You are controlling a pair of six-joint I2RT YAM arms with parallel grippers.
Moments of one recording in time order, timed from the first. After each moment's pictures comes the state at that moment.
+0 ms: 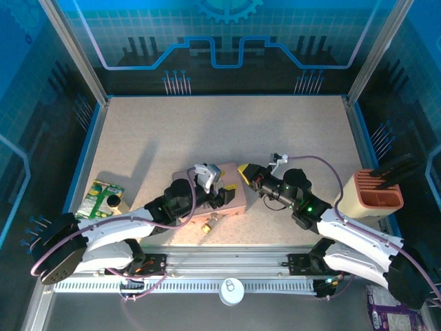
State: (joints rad) left arm -0.89 1.17 0.45 0.57 -0.02 -0.19; right arm 0.74 0.95 0.47 0.37 -0.12 1.47
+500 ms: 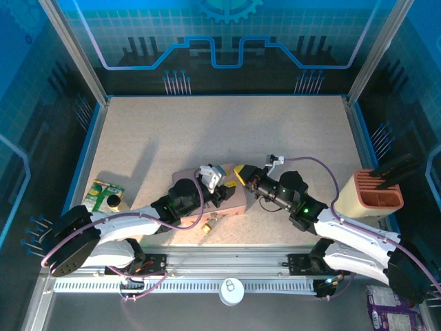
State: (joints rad) left arm -0.89 1.26 0.45 0.69 -0.04 -0.09; right arm 0.80 0.98 0.47 0.43 -0.07 1.49
